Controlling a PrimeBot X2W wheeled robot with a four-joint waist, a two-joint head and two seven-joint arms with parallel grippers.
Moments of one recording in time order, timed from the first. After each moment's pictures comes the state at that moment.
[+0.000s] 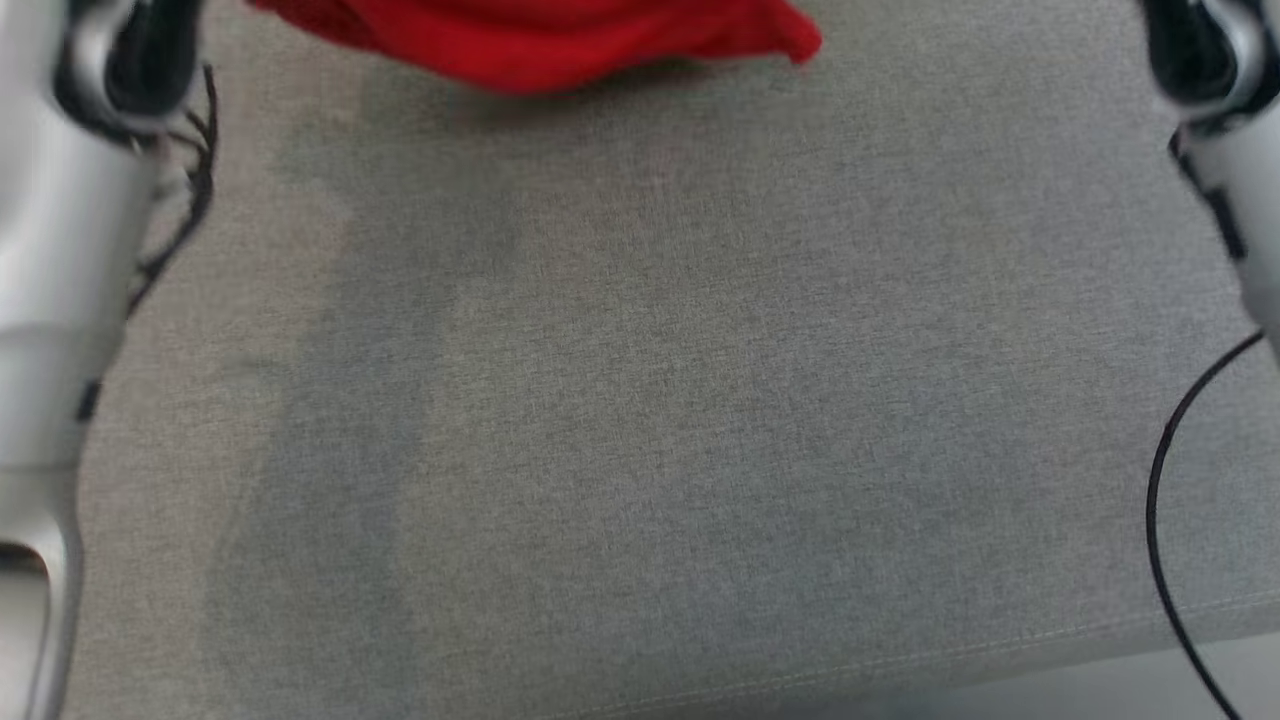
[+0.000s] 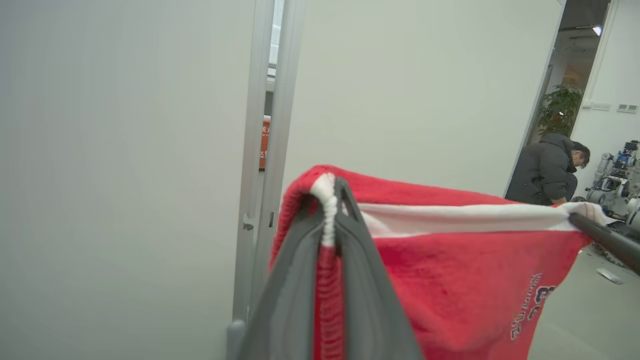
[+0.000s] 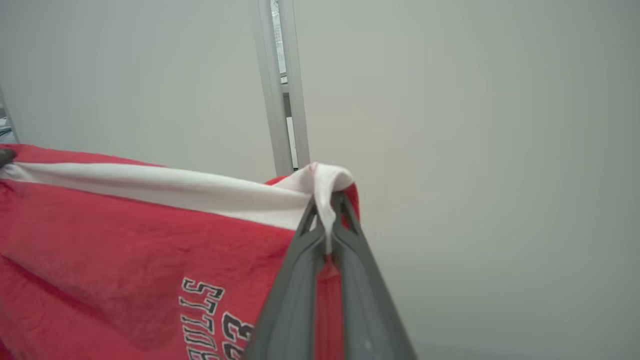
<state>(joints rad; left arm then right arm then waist) -1.24 0.33 -0.49 0.48 -0.82 -0.13 -0.15 -1.18 -0.36 0.40 0.48 0.65 0.13 -0.18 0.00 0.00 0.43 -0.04</state>
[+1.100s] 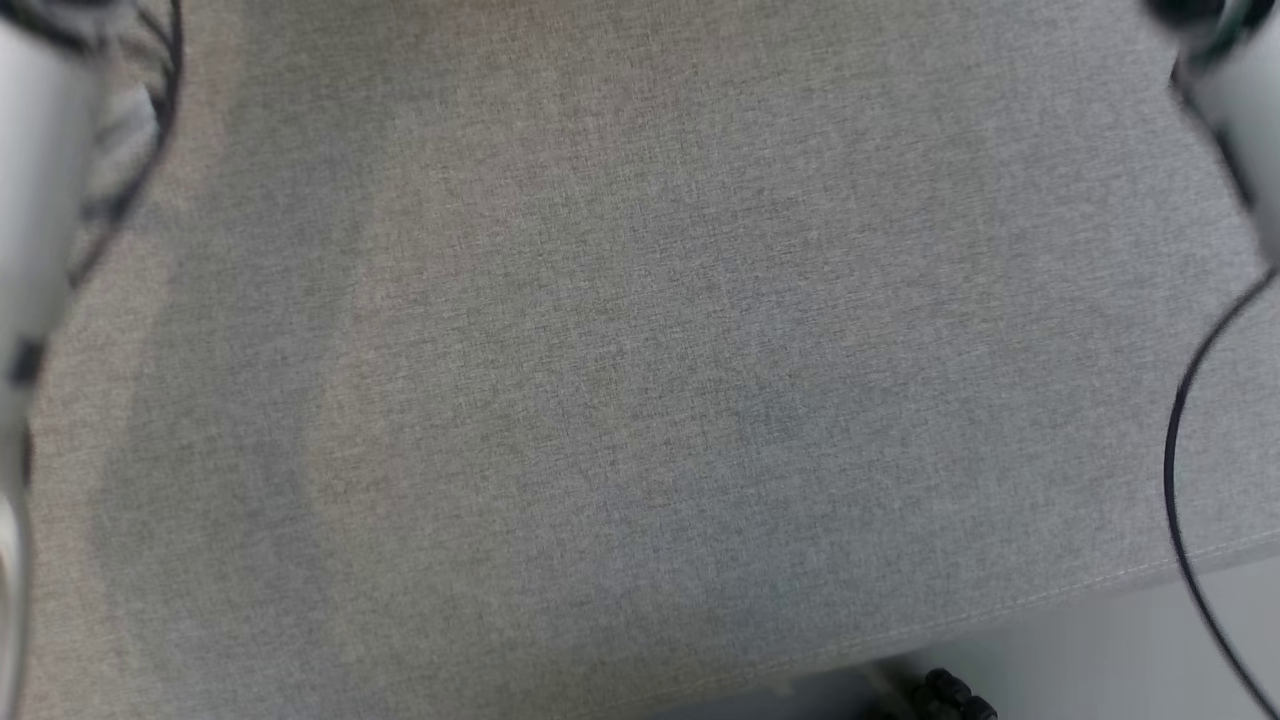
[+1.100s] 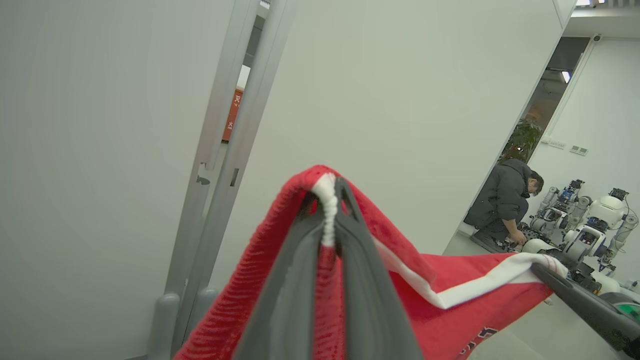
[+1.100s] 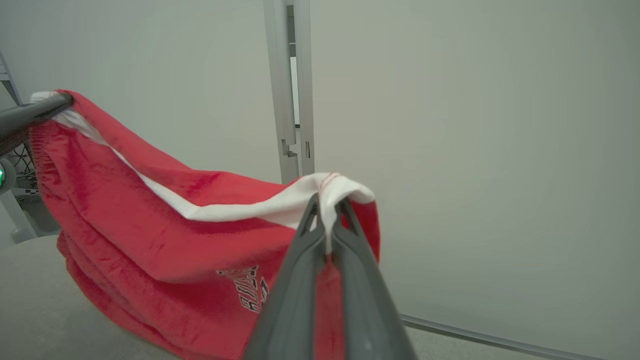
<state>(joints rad) -1.41 0.38 -0.64 0.54 -1.06 -0.13 -0.26 -1.37 -0.40 0.65 0.55 0.75 0.13 -0.26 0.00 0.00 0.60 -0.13</state>
